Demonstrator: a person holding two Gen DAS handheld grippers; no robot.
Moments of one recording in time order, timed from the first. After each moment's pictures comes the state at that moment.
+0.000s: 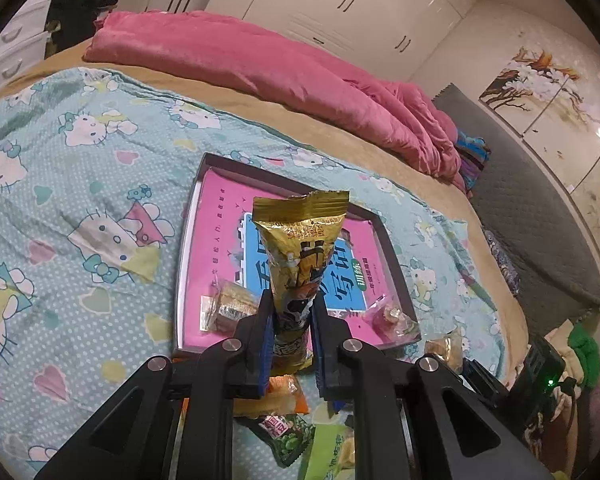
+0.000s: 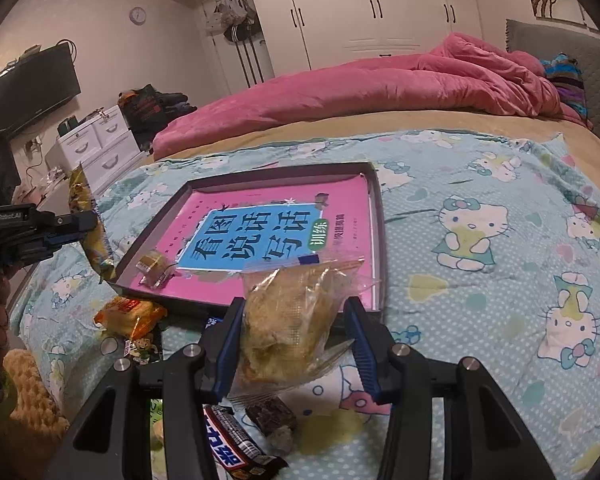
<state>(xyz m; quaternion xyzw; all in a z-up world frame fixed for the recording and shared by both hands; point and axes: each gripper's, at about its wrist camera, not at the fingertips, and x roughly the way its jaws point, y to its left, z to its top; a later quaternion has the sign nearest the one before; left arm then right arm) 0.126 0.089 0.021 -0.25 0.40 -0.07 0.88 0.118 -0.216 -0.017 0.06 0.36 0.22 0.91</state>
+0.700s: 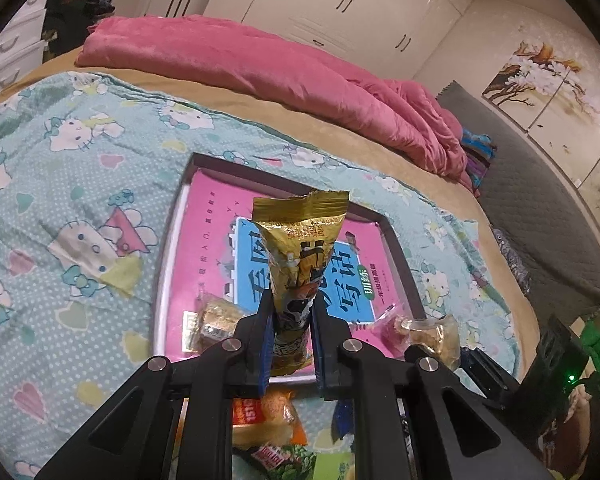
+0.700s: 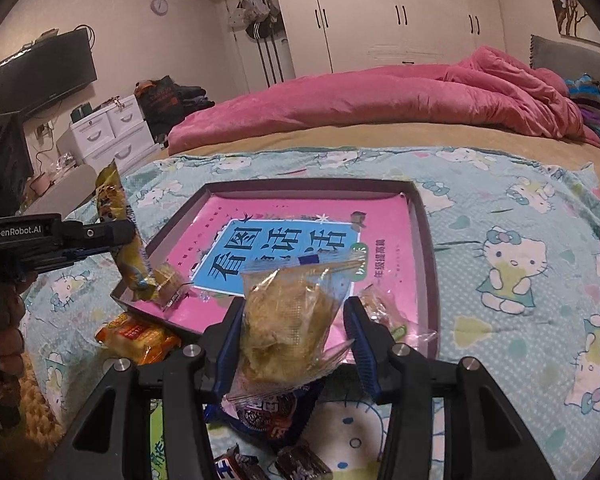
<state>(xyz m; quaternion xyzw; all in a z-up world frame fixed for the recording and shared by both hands) 0.151 0.067 0.004 -0.23 0.40 -0.07 0.89 0.145 -0.173 -0.014 0.03 0.35 0.25 0.90</state>
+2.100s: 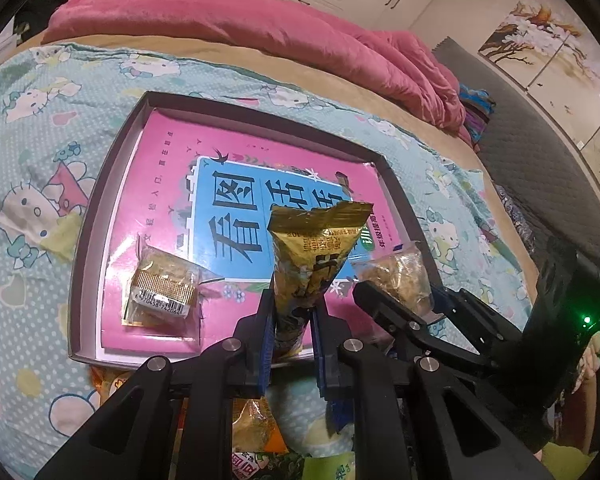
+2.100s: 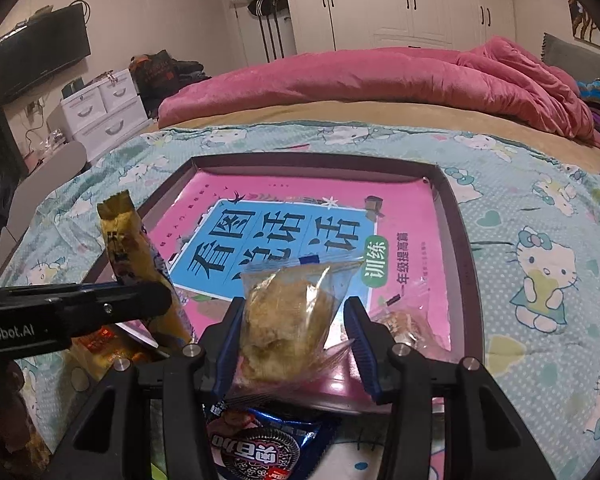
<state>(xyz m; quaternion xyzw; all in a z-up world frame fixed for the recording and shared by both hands) 0.170 0.026 -0.038 -0.20 0.46 -0.10 0.86 0.182 -0.141 -0.041 0.00 0.38 0.25 0.89</state>
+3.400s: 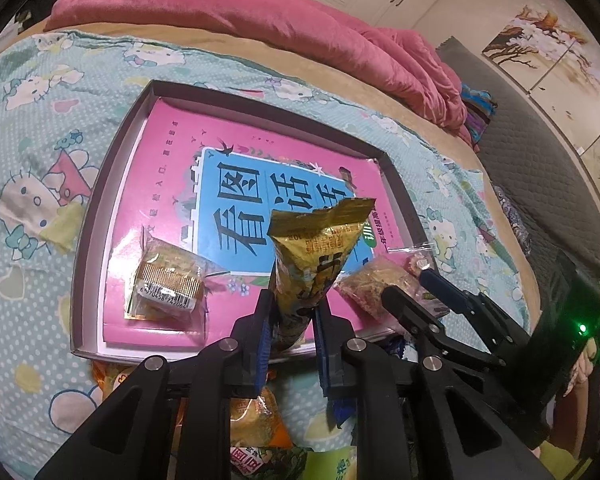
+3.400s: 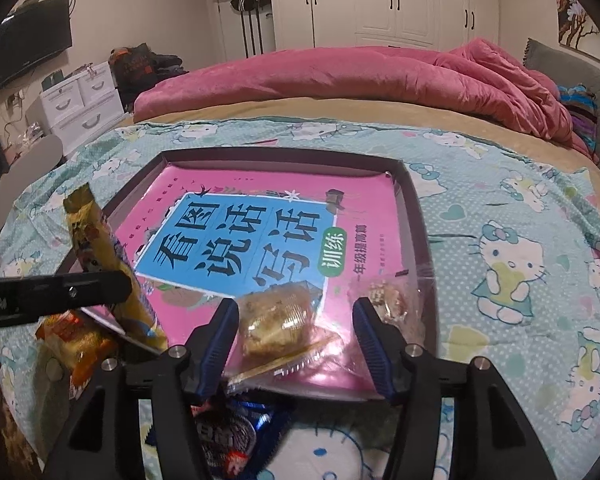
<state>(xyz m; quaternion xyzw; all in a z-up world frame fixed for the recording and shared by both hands) 0.171 0.033 -0.041 -0.22 0.47 -0.10 0.85 0.175 -0.156 -0.039 -0.03 0.38 0.20 0.90</state>
